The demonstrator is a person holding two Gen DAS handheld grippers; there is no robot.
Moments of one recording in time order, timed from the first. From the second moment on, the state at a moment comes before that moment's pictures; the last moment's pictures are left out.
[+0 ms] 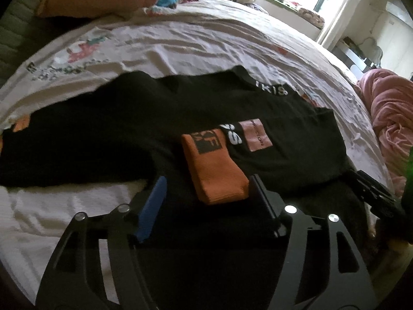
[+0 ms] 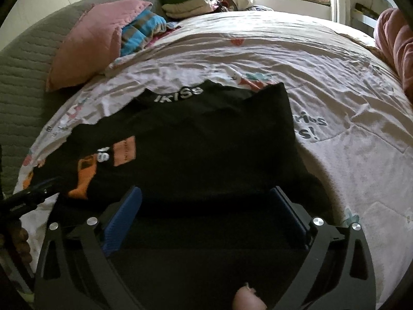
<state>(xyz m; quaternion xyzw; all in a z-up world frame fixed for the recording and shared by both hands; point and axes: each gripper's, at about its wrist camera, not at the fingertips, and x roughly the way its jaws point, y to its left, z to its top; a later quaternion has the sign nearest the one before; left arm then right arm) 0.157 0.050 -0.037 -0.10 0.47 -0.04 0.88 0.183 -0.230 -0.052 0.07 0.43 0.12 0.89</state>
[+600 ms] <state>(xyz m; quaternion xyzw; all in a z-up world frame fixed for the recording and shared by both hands) 0.136 0.095 -0.018 -0.12 0.43 0.02 0.89 0.169 -0.187 -0.022 0.05 0.40 0.15 0.90</state>
